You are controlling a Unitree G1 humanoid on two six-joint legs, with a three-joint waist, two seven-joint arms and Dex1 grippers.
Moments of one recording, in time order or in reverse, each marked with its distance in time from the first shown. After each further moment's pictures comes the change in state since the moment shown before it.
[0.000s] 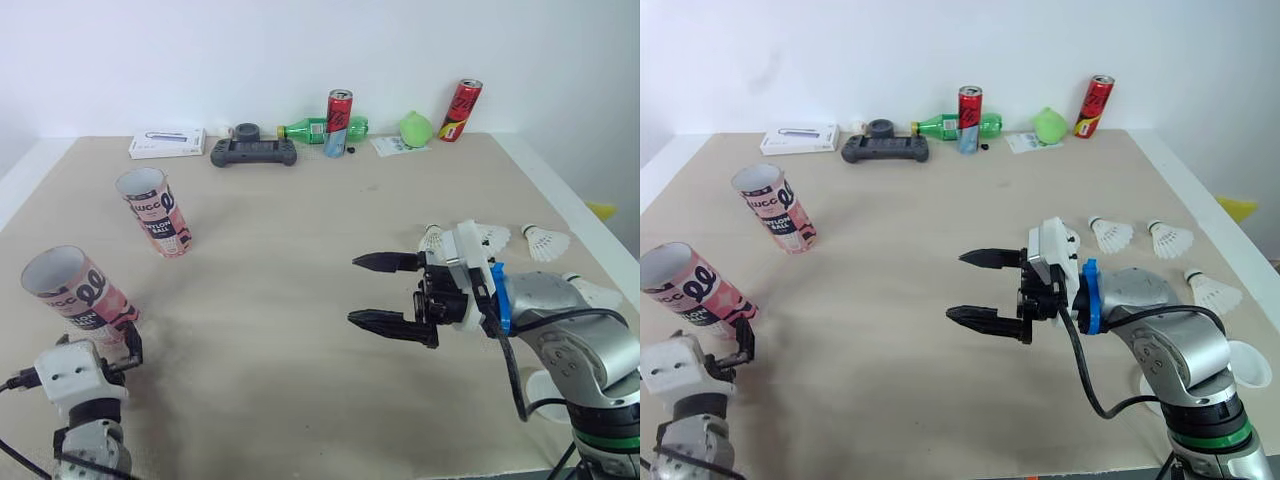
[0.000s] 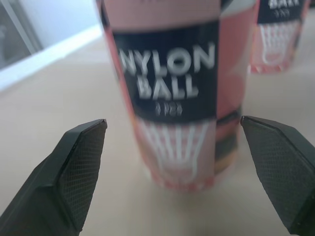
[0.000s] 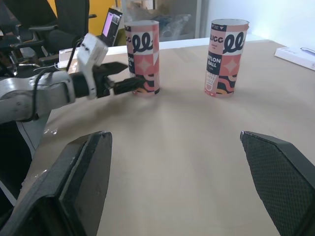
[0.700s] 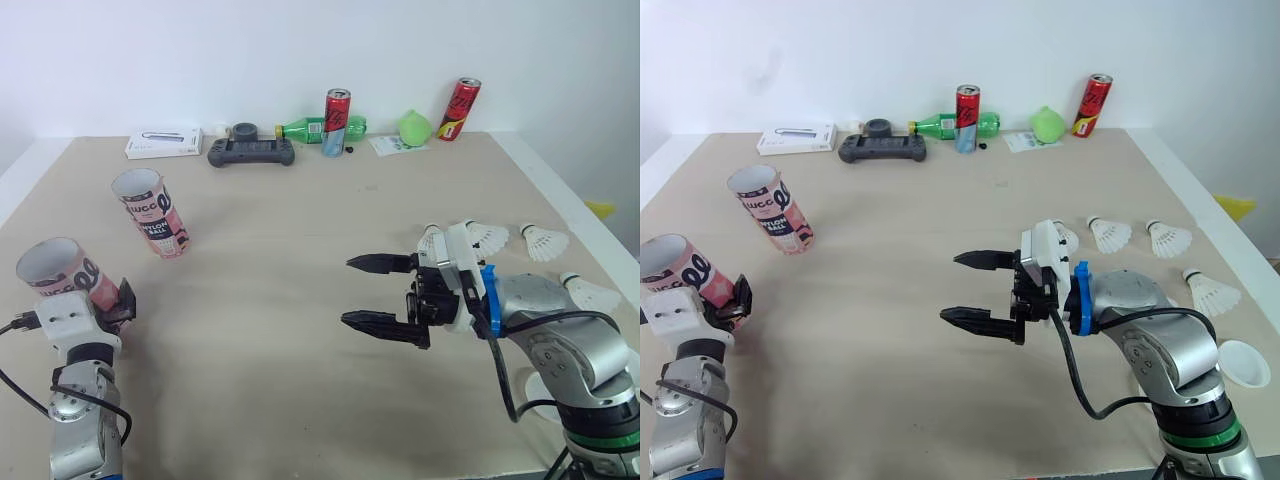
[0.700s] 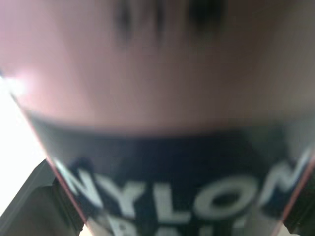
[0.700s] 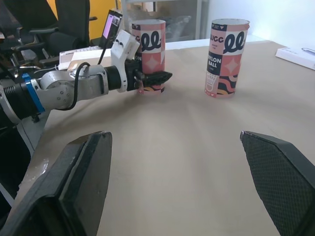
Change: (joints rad) left arm -0.257 0.196 0.036 0.300 -0.117 0.002 -0.041; right arm 0.003 0.025 0.023 -0.003 -0.018 -0.014 -0.022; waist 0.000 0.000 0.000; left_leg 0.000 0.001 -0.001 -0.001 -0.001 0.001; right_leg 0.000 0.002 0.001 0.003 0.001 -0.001
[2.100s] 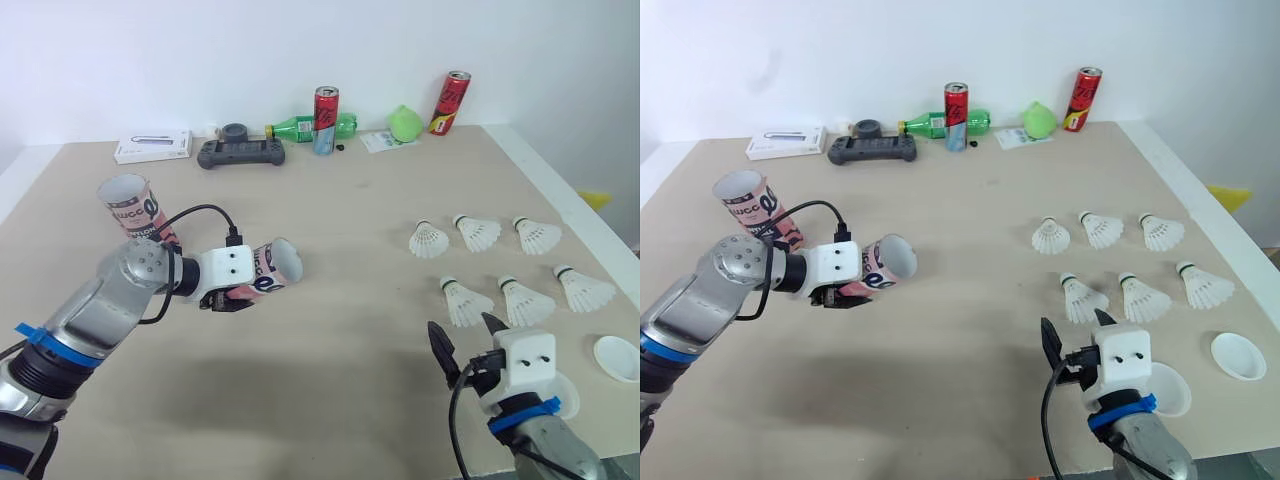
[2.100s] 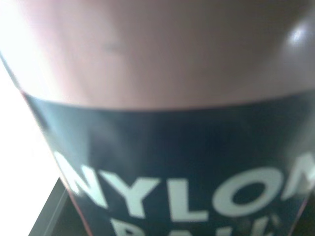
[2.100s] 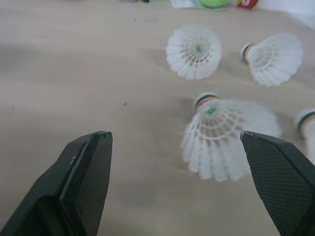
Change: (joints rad) left arm -0.620 0.679 -0.826 -0.075 0.181 0.423 -0.997; right arm 0.763 0.441 -0.166 -0.233 -0.550 -0.238 -0.762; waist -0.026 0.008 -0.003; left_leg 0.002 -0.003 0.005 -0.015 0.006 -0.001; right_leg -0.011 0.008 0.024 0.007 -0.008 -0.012
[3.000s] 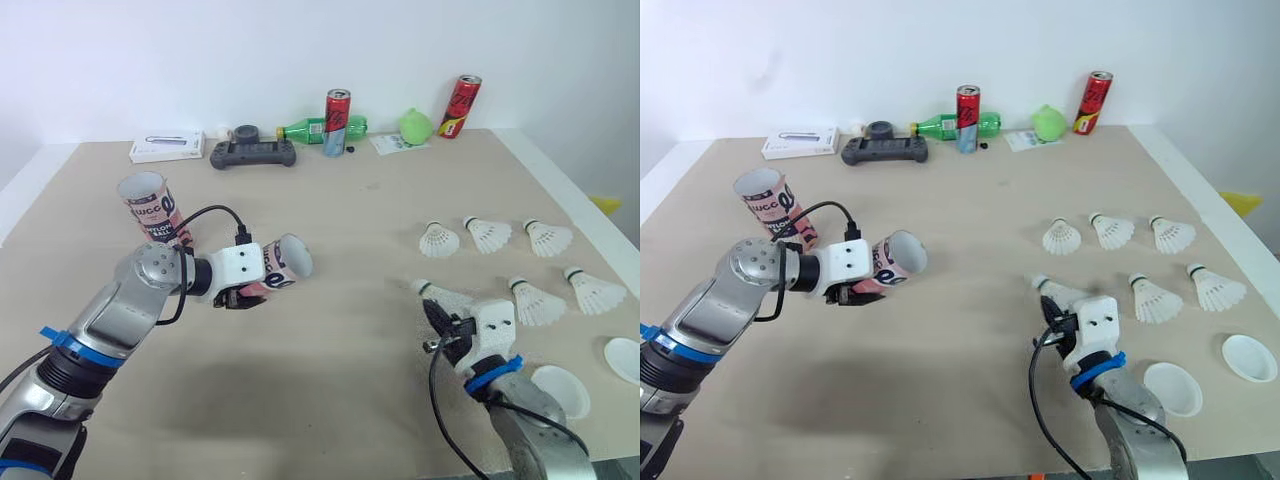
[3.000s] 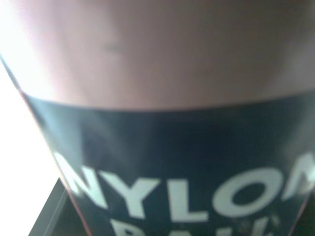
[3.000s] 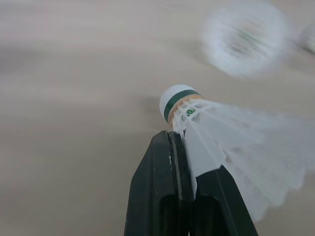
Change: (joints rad) left arm 0.007 -0.105 0.032 0.035 0.058 -0.003 -0.021; right arm -0.286 -0.160 0.054 0.136 0.142 0.031 0.222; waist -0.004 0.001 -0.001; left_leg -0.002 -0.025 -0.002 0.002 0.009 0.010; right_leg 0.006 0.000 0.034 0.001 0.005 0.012
